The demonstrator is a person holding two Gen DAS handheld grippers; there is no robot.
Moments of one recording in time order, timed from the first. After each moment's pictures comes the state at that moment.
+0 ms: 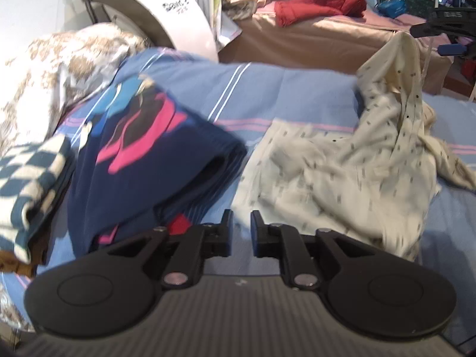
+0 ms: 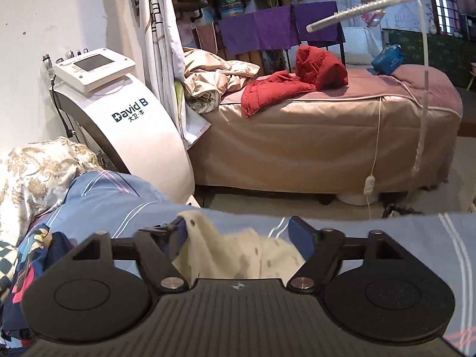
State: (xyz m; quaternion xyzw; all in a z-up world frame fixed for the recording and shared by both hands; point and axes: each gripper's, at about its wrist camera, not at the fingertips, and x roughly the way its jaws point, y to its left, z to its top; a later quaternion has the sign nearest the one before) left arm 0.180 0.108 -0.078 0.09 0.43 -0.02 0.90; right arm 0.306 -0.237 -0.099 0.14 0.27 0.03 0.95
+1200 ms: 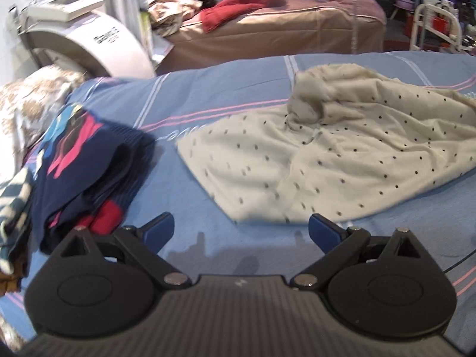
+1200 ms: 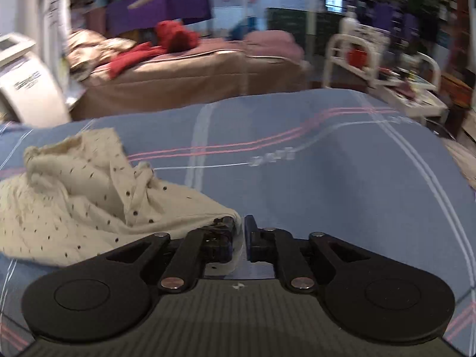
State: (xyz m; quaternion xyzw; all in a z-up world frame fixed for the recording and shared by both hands) left arm 0.090 0.021 -0.081 0.17 0.40 -0.13 0.89; right arm -0.006 -0.400 -0.137 0.12 0.32 -0.22 0.91
